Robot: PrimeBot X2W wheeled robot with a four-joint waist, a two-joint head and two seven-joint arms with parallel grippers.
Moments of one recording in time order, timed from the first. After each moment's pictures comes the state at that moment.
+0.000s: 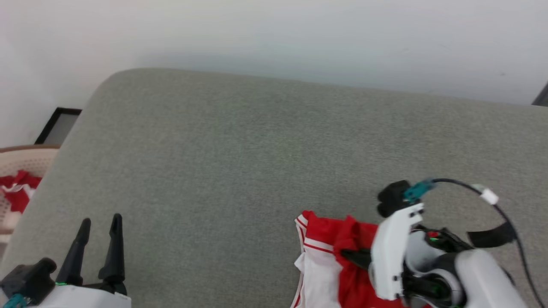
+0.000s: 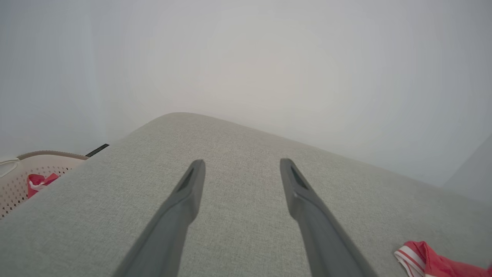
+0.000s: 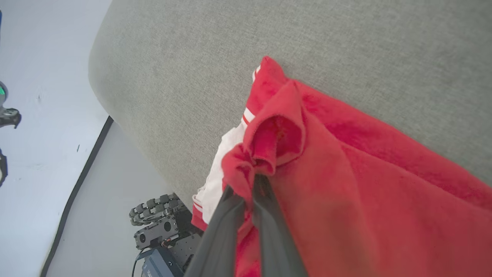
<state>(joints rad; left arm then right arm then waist) 0.01 0.33 0.04 0.15 -0.59 -0.13 -0.26 -0.28 -0.12 0.29 0.06 0.63 0.13 0.99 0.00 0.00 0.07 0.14</state>
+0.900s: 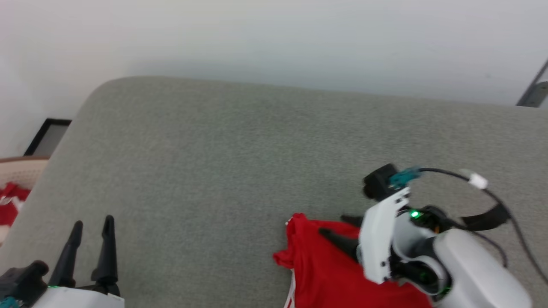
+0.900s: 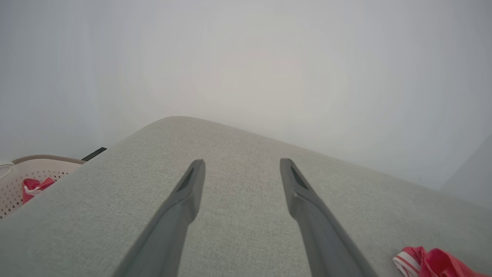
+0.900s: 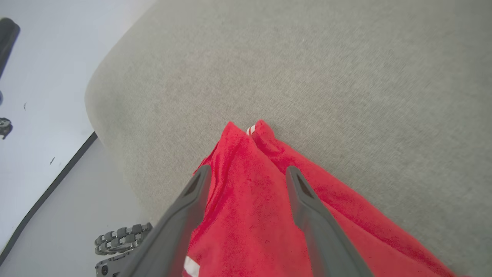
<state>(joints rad) 0.01 0.32 0.06 0.17 -0.59 -0.13 -0.26 -0.46 -0.23 0.55 0.24 0.72 0.13 0.67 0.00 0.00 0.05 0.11</state>
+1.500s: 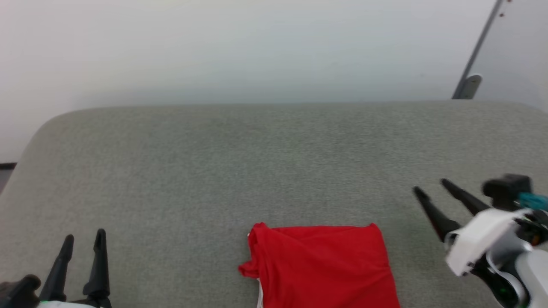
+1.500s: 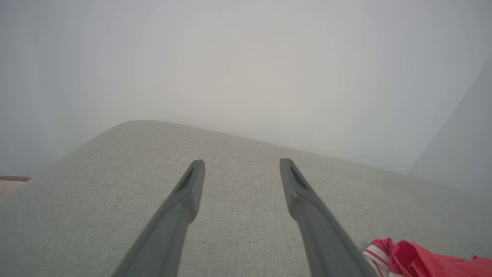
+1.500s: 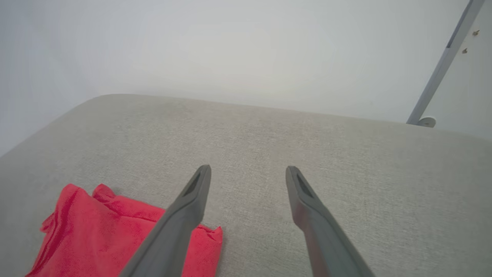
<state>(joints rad) 0.06 0.33 0.09 0.15 -0.57 -0.13 -0.26 -0.33 -0.44 0.38 0.25 0.64 0.13 0.11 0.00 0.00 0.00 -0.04</state>
